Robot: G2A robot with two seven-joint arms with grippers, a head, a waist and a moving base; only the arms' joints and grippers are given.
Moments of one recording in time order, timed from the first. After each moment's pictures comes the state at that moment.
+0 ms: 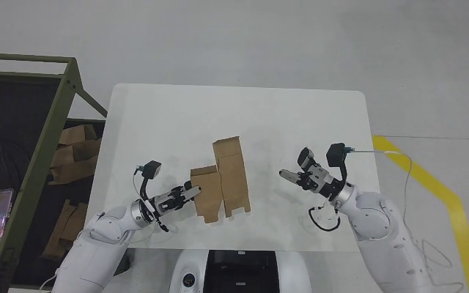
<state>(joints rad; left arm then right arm) 1.69 -1.03 -1.46 -1.55 -0.23 -0.90 -0.83 -1.51 -1.16 1.39 -1.69 -0.55 -0.69 0.39</state>
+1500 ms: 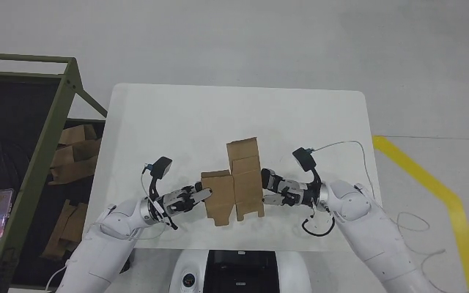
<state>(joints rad) 1.63 -1.03 -1.38 -1.59 -0.22 -1.01 -0.81 -1.26 -1.12 1.06 -1.45 0.18 -0.91 0.91</state>
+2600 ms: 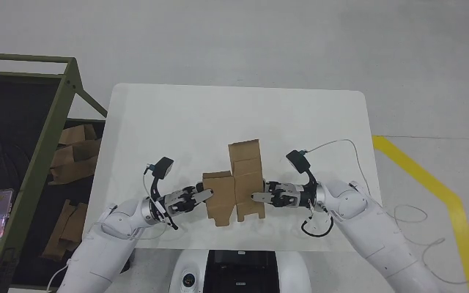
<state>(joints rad) 1.62 -1.03 -1.37 -1.58 -0.21 -1.01 -0.81 -1.19 -1.06 0.93 -1.43 0.23 -0.93 0.89</state>
